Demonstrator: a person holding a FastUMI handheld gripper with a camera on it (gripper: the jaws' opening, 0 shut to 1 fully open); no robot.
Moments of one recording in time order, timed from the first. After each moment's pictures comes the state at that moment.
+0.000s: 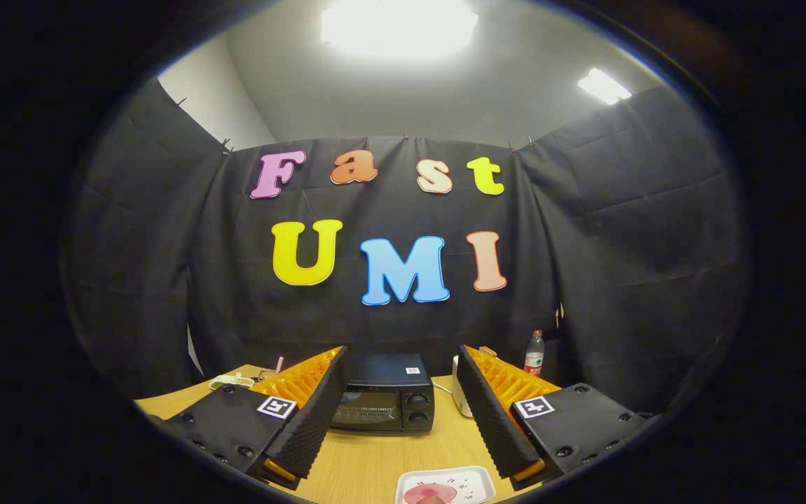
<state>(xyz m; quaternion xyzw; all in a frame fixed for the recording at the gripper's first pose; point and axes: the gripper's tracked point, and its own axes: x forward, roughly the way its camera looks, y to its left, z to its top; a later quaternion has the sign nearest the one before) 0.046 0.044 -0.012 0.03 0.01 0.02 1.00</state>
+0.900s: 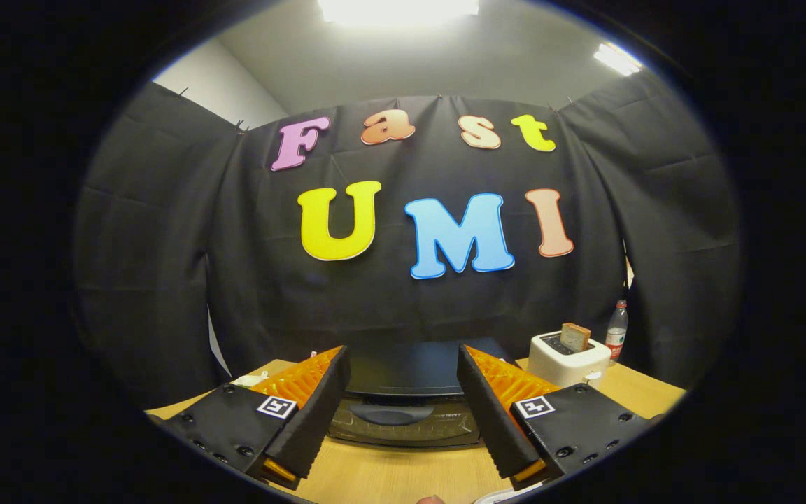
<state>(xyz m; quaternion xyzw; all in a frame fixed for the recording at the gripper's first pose) 0.181 0.158 -0.089 0.05 0.07 0.10 0.99</state>
